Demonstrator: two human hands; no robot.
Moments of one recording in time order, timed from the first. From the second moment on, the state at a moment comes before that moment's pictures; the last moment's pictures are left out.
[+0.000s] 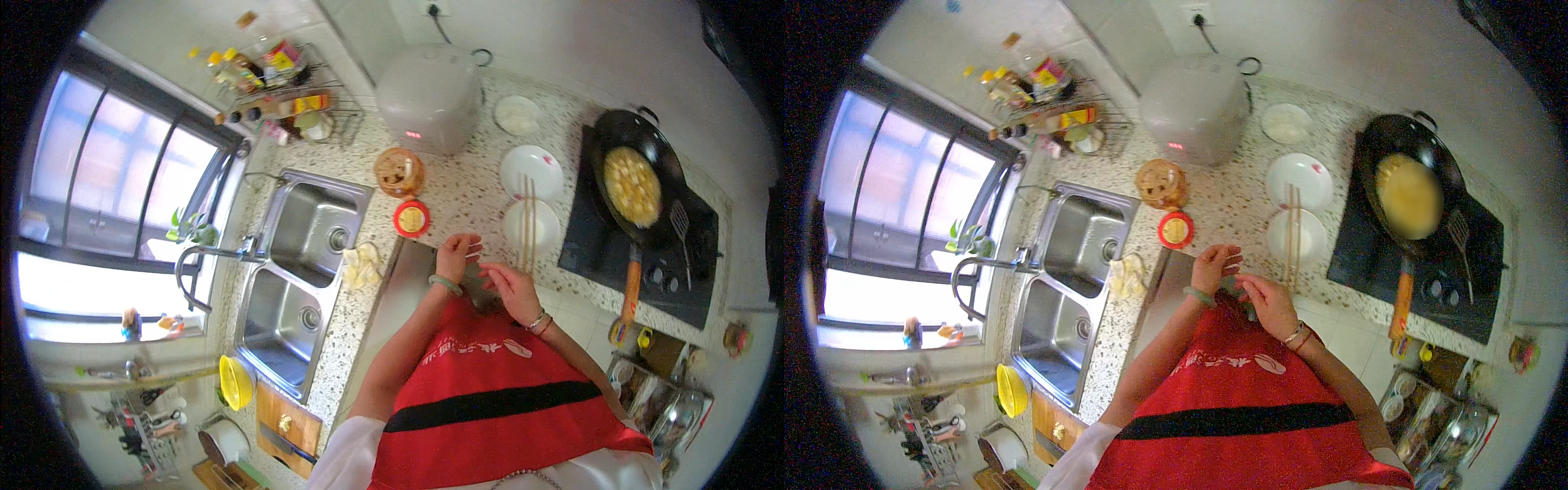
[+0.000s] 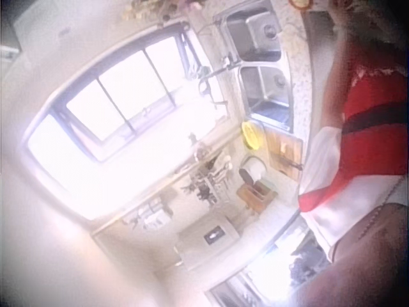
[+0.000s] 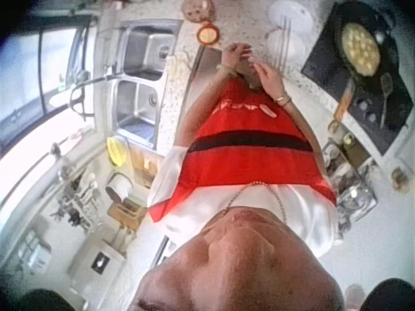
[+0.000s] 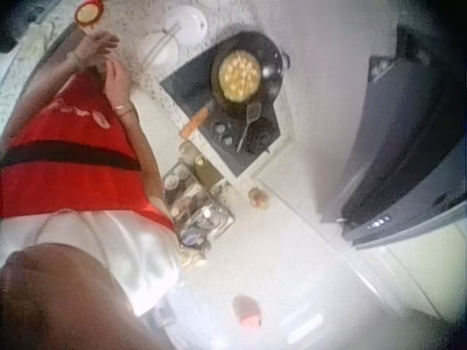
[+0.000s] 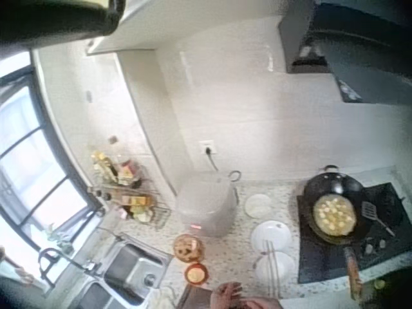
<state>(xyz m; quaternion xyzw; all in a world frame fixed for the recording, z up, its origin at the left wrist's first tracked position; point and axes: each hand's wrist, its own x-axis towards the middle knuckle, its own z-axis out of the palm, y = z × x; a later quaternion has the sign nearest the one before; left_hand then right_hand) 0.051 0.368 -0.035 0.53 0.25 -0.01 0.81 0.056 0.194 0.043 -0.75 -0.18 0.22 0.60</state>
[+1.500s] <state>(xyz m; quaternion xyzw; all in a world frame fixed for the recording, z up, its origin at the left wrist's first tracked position) 0.003 0.787 0.037 0.49 0.25 0.30 0.78 0.269 0.967 0.015 -0.83 -0.55 0.07 0.08</state>
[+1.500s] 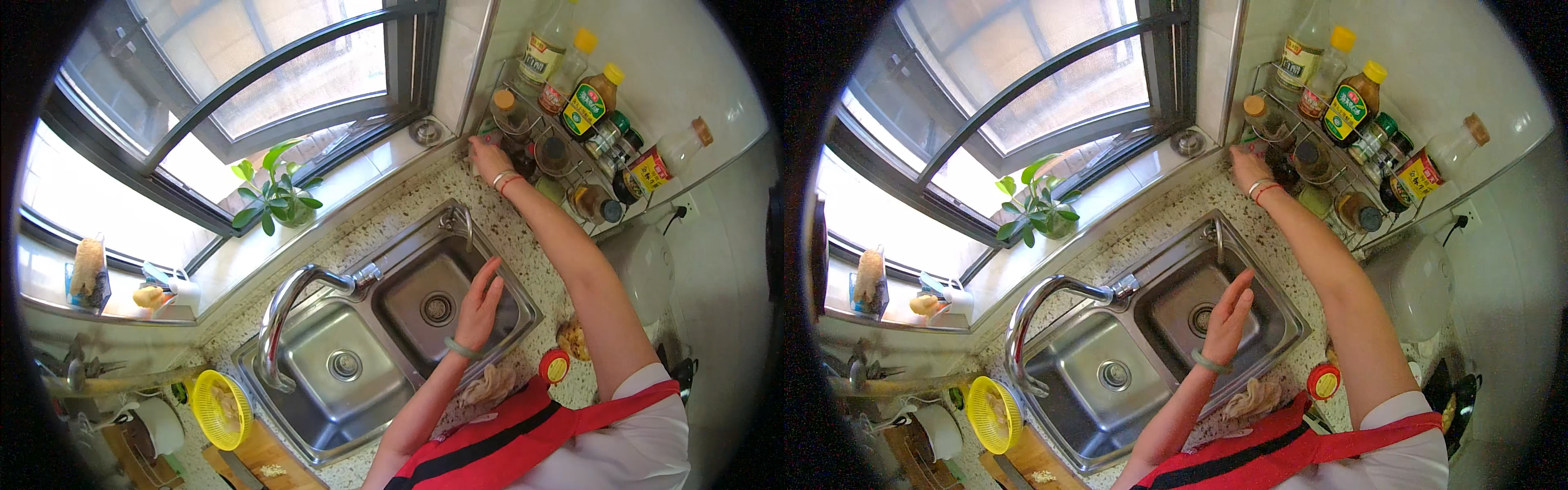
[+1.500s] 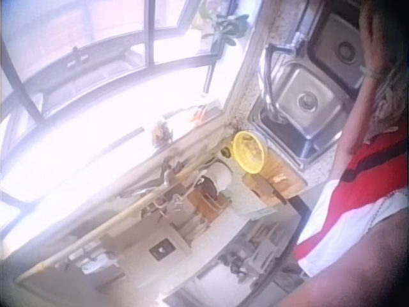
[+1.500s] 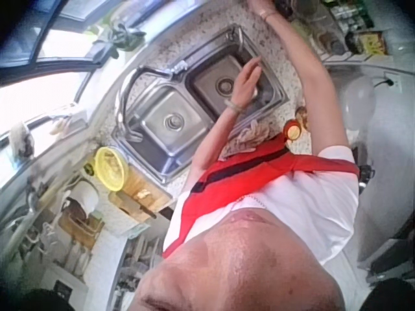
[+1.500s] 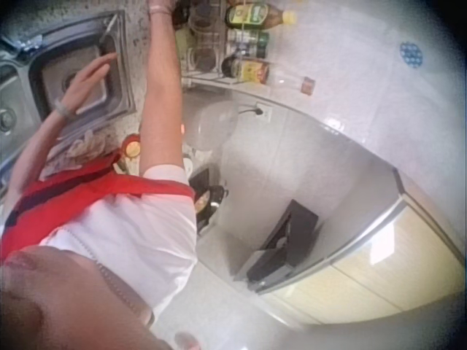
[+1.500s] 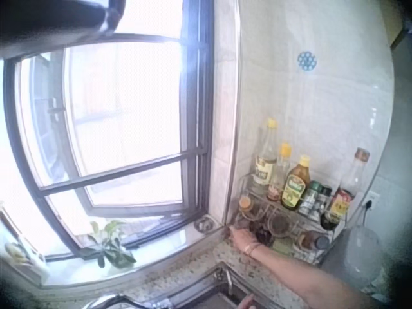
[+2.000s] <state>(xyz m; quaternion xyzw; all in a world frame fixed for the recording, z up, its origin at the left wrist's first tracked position) 0.006 0.774 0.008 0.32 0.34 0.28 0.84 0.217 0.825 0.075 -0.75 -0.62 -0.04 0.21</state>
